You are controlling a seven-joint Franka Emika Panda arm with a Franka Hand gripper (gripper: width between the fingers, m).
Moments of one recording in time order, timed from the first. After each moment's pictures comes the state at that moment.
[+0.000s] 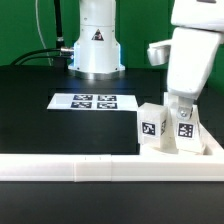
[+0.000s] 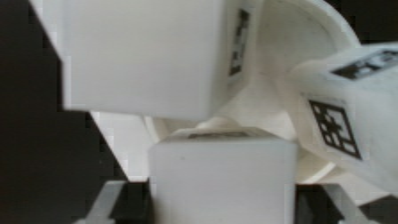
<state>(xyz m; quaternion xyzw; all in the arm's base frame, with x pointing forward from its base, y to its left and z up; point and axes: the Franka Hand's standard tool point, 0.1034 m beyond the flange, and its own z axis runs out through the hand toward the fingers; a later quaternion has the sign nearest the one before) 0.635 0.101 0.082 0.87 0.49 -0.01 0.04</state>
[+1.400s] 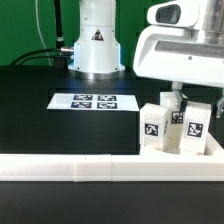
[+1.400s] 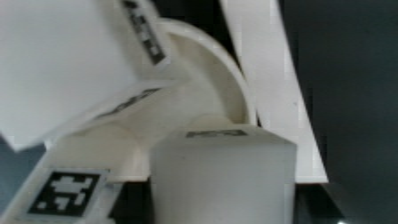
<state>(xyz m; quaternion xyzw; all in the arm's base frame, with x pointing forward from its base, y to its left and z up) 0.628 0.121 0.080 0.97 -0.23 0.00 0.01</state>
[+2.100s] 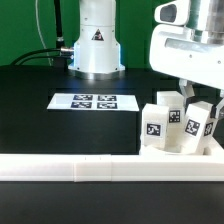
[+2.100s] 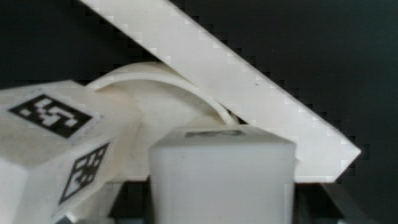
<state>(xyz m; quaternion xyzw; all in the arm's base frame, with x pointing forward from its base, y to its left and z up) 0.627 0.127 0.080 0.87 -0.49 -0.01 0.00</state>
